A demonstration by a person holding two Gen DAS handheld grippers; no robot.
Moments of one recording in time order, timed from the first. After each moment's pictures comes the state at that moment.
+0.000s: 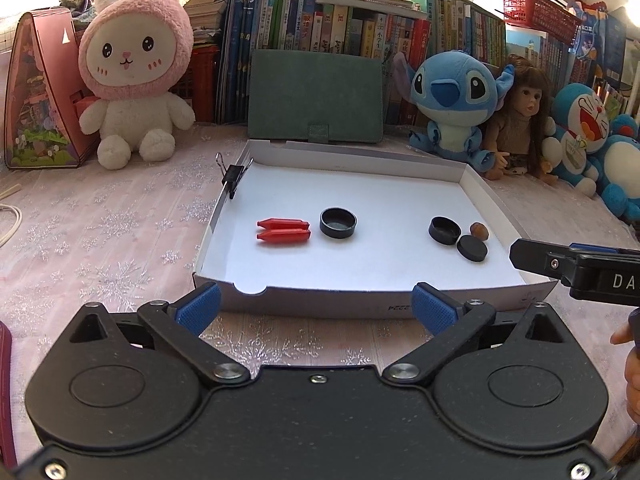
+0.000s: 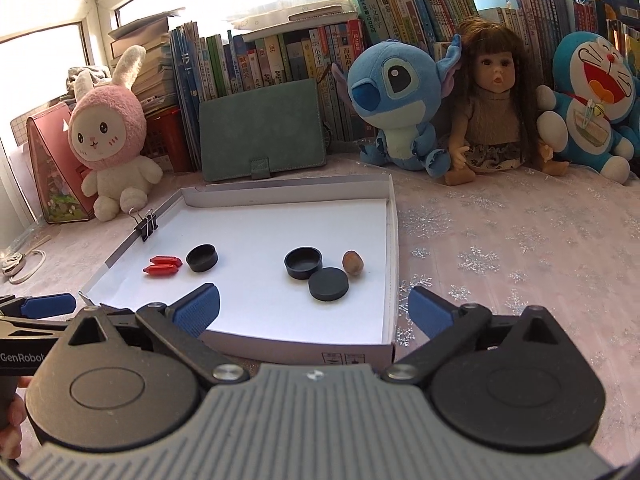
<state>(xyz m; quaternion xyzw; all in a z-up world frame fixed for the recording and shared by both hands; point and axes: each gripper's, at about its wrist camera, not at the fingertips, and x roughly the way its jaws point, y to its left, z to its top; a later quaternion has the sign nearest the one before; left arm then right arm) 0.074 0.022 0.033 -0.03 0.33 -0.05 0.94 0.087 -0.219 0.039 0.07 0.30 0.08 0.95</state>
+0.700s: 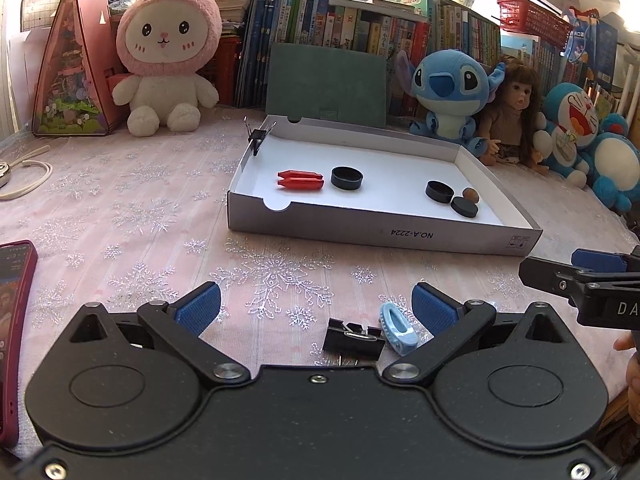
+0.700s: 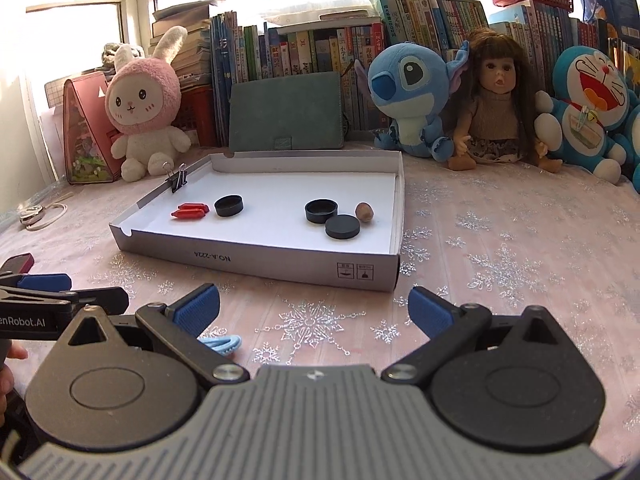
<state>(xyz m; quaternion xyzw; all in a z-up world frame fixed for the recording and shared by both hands) 0.002 0.036 0.010 -0.04 0.31 -0.04 0.95 0.017 -0.210 0.017 0.03 0.28 0.10 0.95</state>
